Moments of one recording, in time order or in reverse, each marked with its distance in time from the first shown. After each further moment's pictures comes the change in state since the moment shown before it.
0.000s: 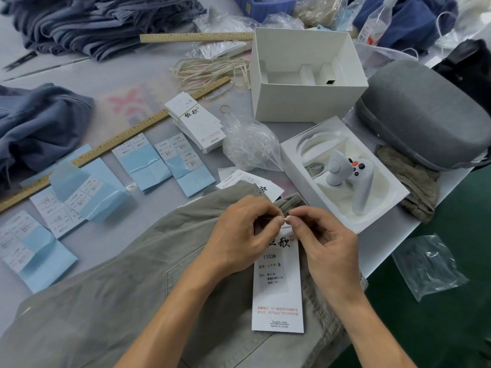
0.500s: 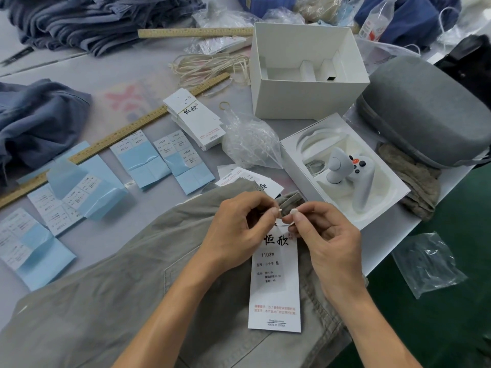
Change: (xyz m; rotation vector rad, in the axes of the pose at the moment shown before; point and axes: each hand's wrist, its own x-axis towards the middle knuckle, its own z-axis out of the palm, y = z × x) left_hand 0.001 -0.002 -0.001 -0.134 0.041 -0.085; right_hand 0.004 -0.001 0.000 0.137 0.018 0.068
